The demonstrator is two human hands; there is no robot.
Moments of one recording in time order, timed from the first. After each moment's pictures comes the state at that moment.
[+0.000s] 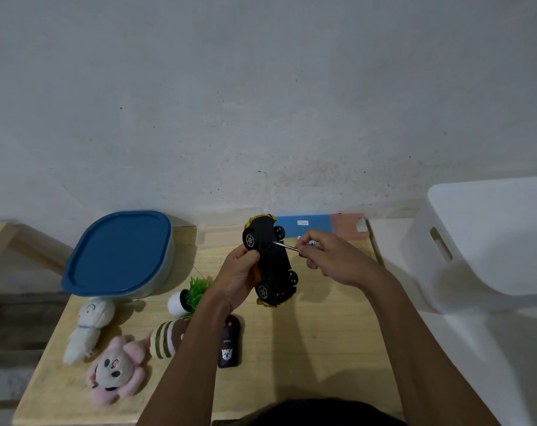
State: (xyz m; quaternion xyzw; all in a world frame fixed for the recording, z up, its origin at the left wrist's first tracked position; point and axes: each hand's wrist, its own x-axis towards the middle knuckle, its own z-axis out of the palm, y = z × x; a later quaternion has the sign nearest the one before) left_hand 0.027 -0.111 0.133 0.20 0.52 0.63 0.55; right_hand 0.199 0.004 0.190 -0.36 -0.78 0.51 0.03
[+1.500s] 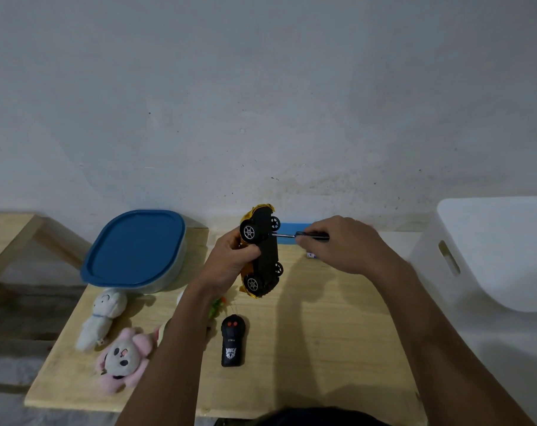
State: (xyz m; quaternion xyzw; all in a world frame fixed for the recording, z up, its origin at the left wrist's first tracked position) left_hand 0.004 -0.131 0.172 0.35 0.60 0.57 0.43; right_hand 0.191 0.000 0.246 -0.35 -0.90 0.23 0.04
